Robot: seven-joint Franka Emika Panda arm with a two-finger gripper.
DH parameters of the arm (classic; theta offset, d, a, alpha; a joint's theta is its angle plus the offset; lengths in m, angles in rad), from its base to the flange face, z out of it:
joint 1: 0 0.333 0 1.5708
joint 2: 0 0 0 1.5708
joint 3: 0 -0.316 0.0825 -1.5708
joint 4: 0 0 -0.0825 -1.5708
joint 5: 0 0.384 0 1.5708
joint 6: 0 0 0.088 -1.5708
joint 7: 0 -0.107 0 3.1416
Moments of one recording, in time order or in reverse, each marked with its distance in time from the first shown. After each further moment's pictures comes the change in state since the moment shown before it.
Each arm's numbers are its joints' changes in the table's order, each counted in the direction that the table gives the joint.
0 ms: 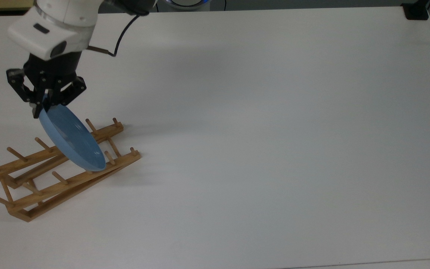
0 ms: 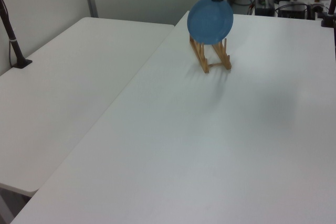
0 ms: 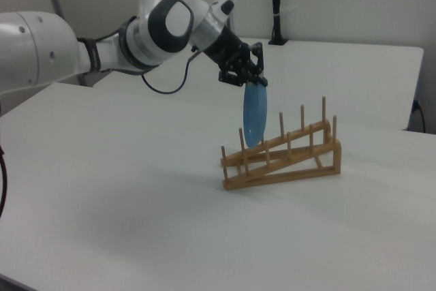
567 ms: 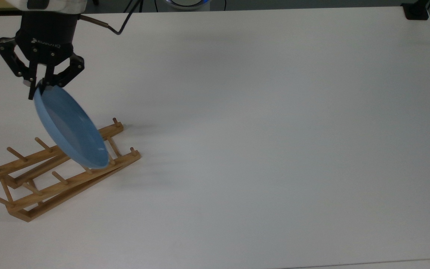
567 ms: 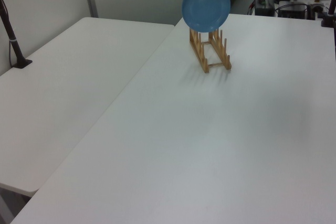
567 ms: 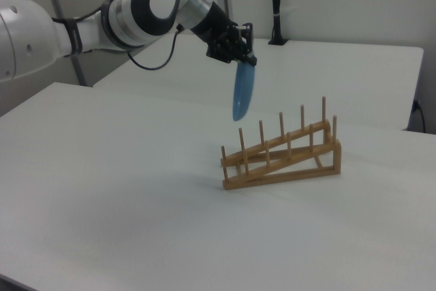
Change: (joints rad) arm 0.000 0.077 -0.013 0.001 0.097 -0.006 -0.166
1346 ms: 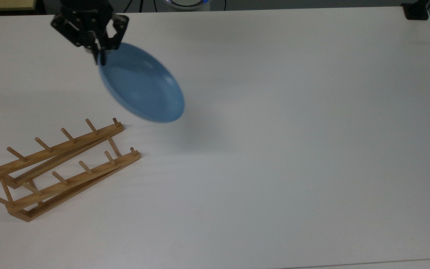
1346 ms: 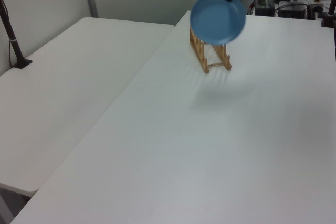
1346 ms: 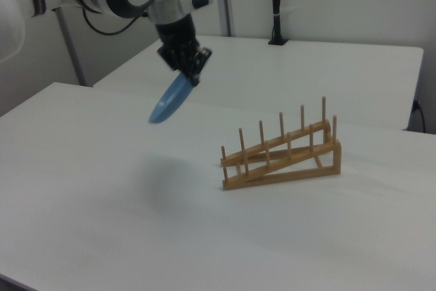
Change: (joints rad) arm 0.000 0.106 -0.024 -0.004 0.448 -0.456 -0.021
